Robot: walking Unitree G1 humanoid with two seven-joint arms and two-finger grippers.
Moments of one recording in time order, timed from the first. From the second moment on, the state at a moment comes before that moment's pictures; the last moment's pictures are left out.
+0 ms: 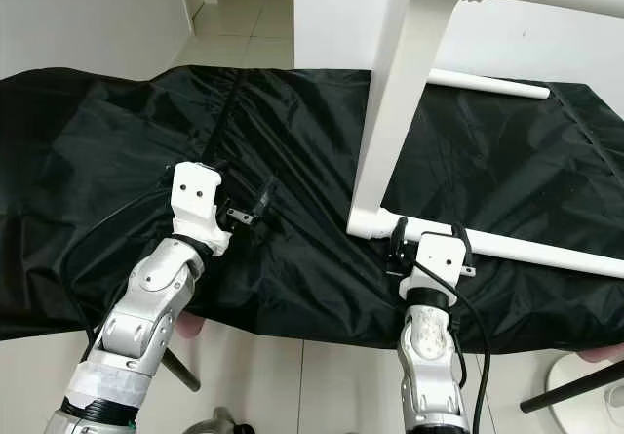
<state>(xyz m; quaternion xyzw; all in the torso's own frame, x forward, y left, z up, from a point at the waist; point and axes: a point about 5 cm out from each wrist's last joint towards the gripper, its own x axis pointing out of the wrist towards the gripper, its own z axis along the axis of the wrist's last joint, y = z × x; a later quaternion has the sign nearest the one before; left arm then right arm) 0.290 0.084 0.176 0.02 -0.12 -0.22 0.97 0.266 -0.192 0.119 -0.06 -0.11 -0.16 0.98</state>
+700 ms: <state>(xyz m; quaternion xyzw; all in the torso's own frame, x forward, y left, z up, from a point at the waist) 0.286 0.069 0.178 0.05 -0.12 -0.25 0.96 0.320 -0.199 0.123 -0.05 -0.08 -0.12 0.99</state>
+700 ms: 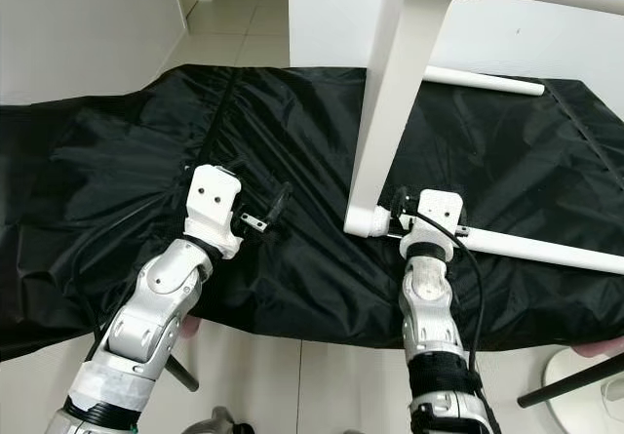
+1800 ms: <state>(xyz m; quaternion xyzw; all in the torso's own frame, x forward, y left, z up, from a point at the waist) 0.288 0.067 0.184 0.07 -0.13 -0.25 0.96 0.340 -0.159 0.119 0.00 -0.06 0.05 1.00</state>
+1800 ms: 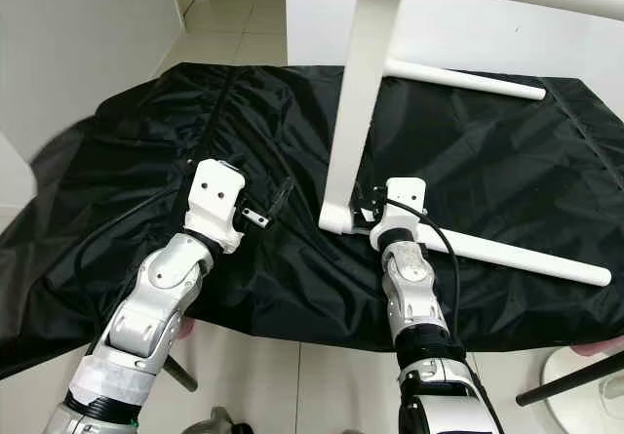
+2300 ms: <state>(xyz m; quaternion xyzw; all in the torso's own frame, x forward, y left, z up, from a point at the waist) 0.288 0.067 0.184 0.06 -0.13 -0.25 0.96 0.337 -0.121 0.117 0.02 -0.05 0.13 0.99</state>
